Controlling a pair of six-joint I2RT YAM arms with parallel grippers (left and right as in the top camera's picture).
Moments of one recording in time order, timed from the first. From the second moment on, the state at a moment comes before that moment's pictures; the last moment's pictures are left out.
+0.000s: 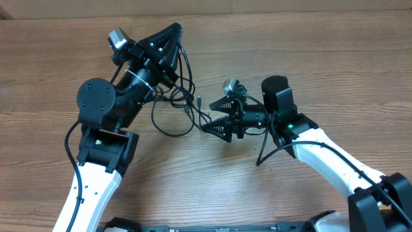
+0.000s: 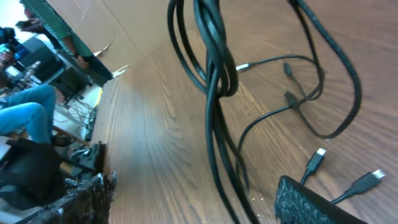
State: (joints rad) left arm -0.27 1.14 1.03 0.36 0.34 -1.89; right arm 0.42 1.52 0.82 0.18 -0.94 0.01
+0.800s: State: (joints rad) left arm -0.37 1.14 1.03 0.41 0.36 -2.01; right arm 0.42 1.55 0.82 0.34 -0.99 -0.01
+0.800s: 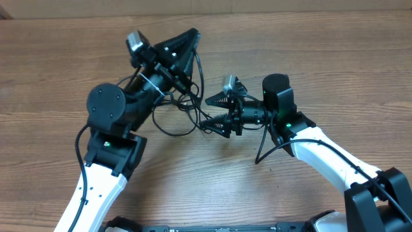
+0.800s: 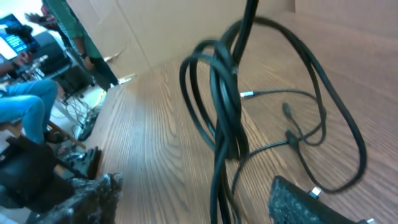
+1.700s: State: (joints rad) left arm -0.47 1.14 1.03 0.68 0.06 -2.02; right arm 0.42 1.55 0.82 0.22 -1.01 -0.01
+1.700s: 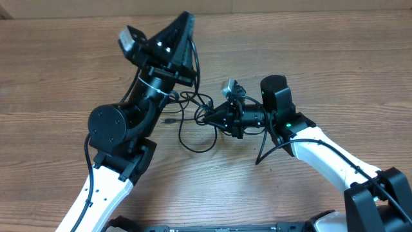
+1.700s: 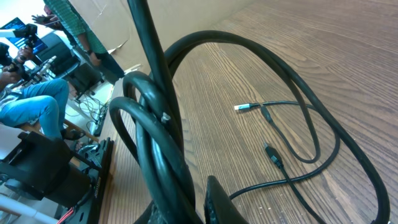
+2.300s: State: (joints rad) left arm -0.47 1.15 1.03 0.38 -0.63 -1.90; right arm 0.42 1.55 0.82 0.17 -1.01 -0.01
